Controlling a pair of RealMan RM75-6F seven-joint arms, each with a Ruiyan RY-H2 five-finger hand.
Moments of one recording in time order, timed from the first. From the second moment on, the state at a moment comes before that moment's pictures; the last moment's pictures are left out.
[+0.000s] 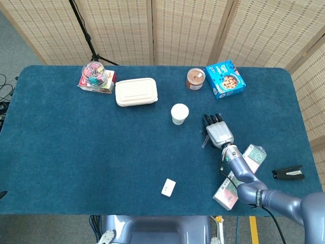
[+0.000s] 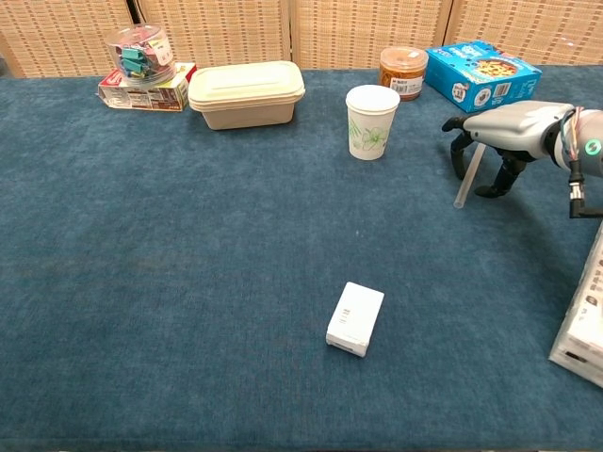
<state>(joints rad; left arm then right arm) 0.01 -0.89 0.04 -1.54 1.57 1.51 -0.53 0.83 -1.55 0.14 -1.18 -0.94 0.76 -0.49</state>
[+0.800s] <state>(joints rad) 0.01 -0.89 0.04 -1.54 1.57 1.51 -0.52 0.83 -1.58 0.13 -1.15 -0.96 0.79 -0.47</state>
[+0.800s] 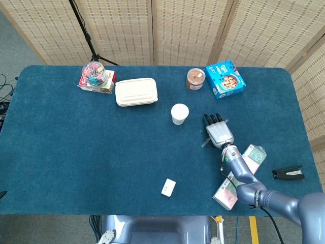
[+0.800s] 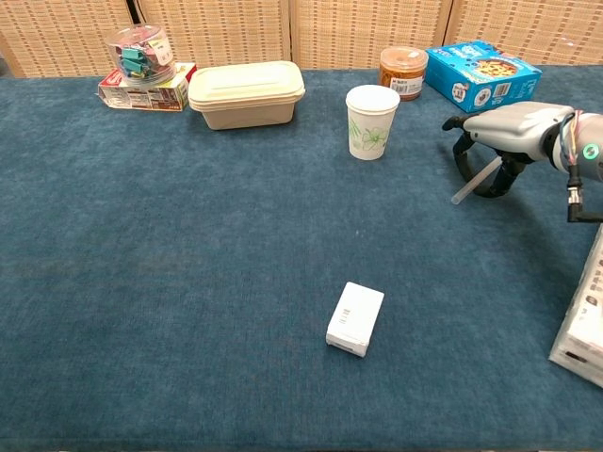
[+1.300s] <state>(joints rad) 0.00 -0.89 0.04 -1.54 1.57 1.51 -0.52 0.81 -1.56 0.13 -1.17 -1.02 0.83 -0.44</state>
